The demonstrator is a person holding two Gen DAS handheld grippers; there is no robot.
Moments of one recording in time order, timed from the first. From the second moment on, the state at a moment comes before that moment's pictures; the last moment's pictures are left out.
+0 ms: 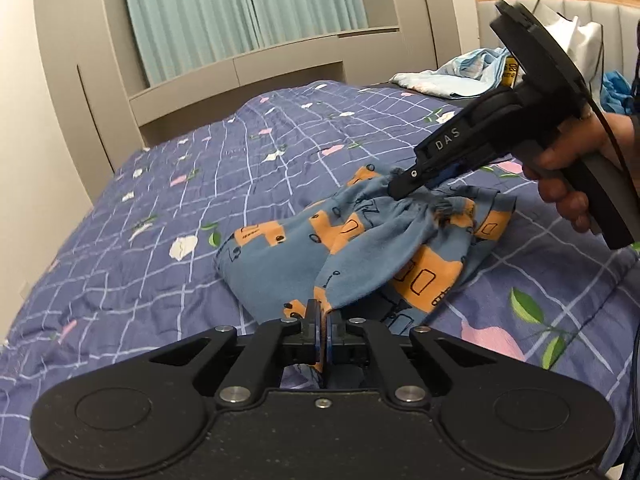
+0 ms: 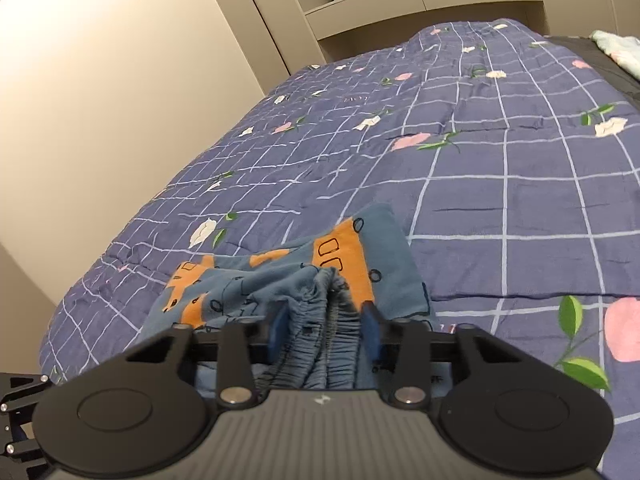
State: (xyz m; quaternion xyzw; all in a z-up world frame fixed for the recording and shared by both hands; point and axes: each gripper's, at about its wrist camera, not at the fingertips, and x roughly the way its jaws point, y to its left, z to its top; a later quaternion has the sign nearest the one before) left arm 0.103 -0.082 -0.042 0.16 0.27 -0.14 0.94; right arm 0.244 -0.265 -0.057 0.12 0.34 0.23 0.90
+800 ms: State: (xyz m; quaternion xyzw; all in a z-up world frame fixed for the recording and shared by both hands) left arm 0.106 -0.103 -0.050 0.15 0.29 -0.21 0.92; right arm 0.242 -0.271 -0.055 0.07 0.32 0.18 0.93
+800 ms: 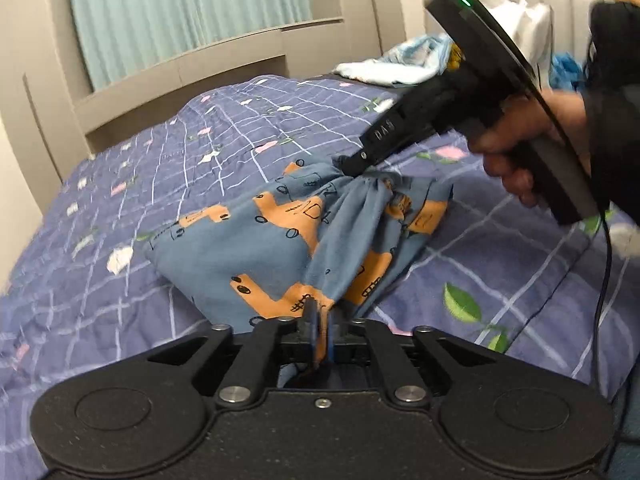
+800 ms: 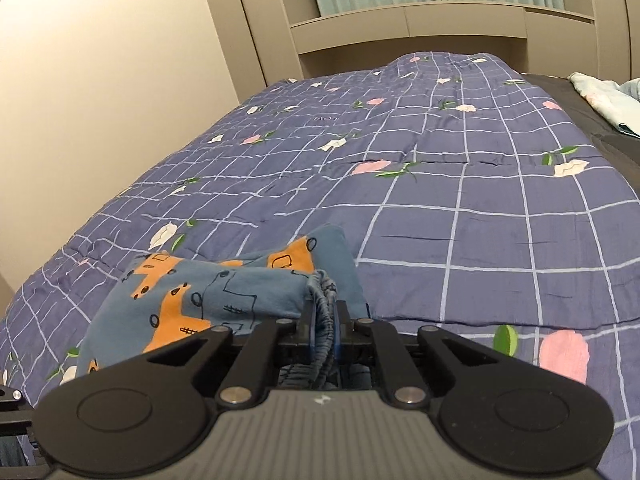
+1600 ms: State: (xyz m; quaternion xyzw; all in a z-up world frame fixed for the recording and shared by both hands) left arm 0.126 -0.053 -0.017 -0.04 0.31 -0.11 0.94; right arm 0.199 -0.246 -0.056 0.02 0.28 0.14 0.95
